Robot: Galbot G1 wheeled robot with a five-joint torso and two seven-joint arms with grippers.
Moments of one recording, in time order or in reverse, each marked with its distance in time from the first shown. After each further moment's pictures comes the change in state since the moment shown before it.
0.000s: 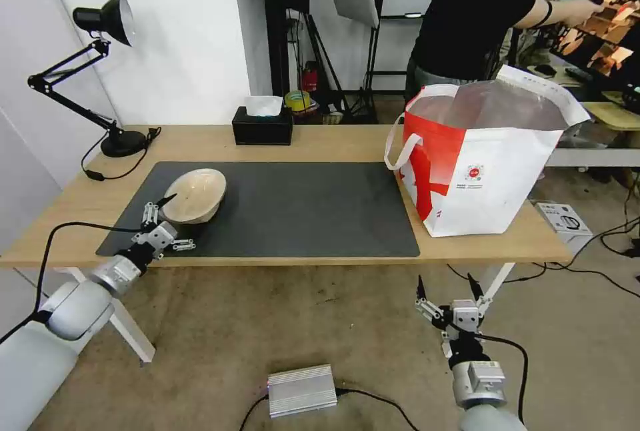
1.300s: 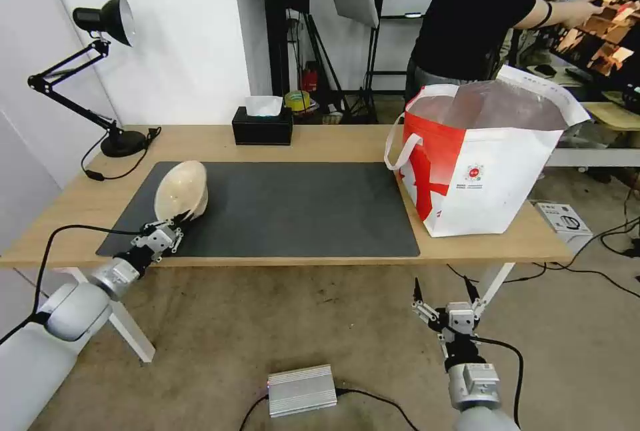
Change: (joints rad) left arm 0.005 -0.016 -0.007 0.025 0.000 -0.008 0.039; right arm 0.000 0.014 -0.013 -0.017 -0.023 0.007 0.002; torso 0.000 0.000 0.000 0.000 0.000
